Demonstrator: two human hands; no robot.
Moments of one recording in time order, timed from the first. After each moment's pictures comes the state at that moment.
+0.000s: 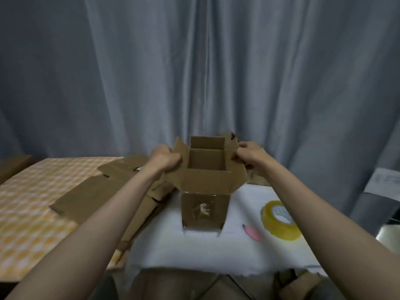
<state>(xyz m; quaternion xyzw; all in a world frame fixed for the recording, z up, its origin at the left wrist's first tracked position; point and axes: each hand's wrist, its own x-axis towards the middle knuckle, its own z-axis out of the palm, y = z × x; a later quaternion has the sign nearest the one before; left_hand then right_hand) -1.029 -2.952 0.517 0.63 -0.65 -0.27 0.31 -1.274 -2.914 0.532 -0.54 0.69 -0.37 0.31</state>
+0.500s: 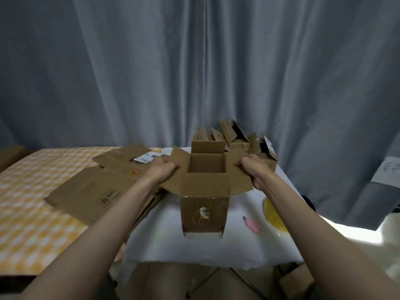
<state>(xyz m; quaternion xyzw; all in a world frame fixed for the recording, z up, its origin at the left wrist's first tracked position) -1.038 -2.961 0.453 0.63 -0.58 -0.39 0.34 -1.291 -2.916 0.462 -0.40 0.64 -0.47 0.45</state>
